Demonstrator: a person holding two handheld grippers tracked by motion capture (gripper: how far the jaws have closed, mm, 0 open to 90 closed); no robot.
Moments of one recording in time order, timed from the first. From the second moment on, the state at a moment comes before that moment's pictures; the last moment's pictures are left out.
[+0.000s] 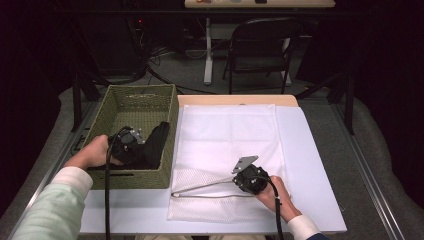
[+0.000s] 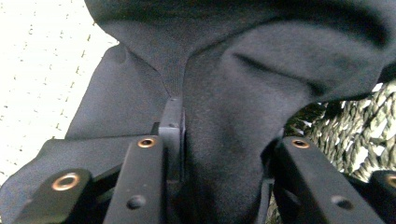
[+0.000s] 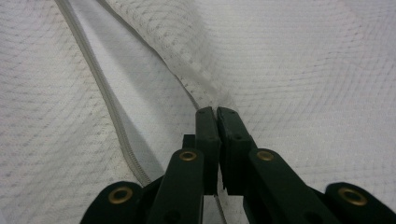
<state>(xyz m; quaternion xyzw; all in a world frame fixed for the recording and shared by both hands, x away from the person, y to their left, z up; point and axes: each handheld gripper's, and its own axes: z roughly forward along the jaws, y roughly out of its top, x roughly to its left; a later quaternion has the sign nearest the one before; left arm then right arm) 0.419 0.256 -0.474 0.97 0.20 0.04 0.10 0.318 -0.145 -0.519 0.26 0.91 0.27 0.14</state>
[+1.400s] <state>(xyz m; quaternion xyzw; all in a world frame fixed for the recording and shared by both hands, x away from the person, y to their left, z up) 0.407 0.260 -0.411 0.97 0.18 0.09 0.10 0.323 -0.154 -0.511 0.27 0.90 0.29 0.16</state>
